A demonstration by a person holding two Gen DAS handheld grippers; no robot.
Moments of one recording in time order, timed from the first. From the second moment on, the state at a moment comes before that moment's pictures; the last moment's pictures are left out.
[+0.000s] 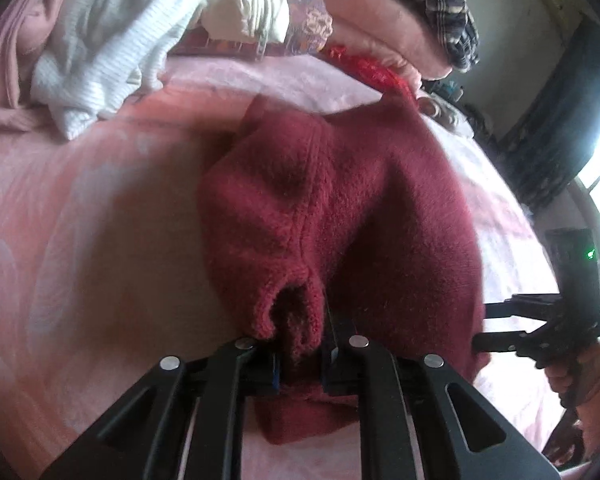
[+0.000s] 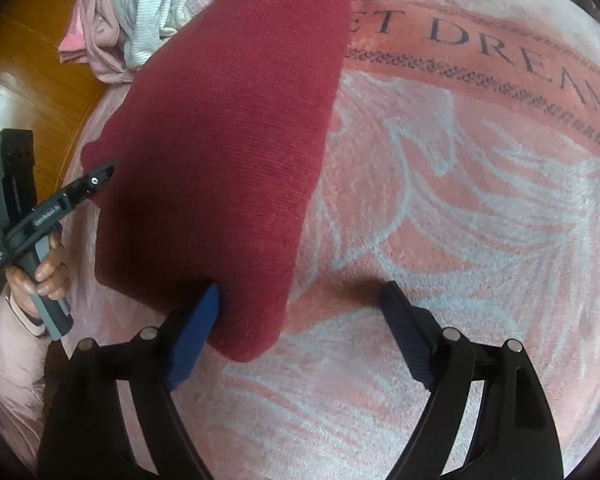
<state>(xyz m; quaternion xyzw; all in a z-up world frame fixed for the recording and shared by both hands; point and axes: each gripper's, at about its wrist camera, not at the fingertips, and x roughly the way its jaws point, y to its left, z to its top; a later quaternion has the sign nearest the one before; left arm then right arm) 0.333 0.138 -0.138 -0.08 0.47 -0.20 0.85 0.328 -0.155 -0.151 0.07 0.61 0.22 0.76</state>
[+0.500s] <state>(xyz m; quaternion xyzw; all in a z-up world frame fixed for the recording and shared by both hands) 0.313 0.140 -0.153 -0.16 0.50 -0.21 0.83 0.320 -0.136 -0.155 0.09 0.62 0.26 0.74</state>
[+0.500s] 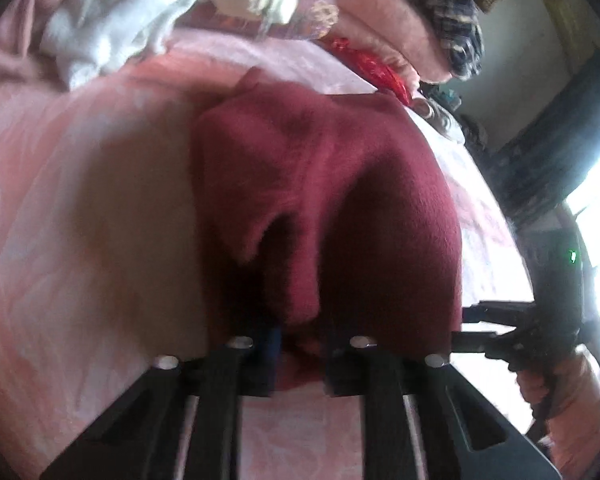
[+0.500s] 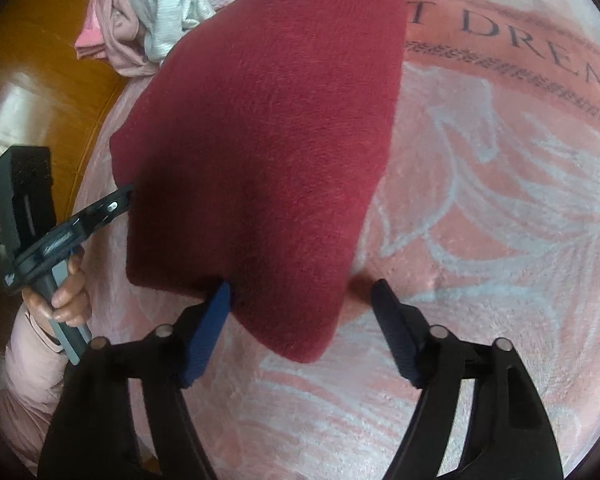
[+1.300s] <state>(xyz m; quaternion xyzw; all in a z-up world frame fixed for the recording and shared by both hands) 0.299 0.186 -0.134 -0.13 0.47 -0.24 0.84 0.320 -0.145 -0.144 0.10 0.61 0.28 0.73</state>
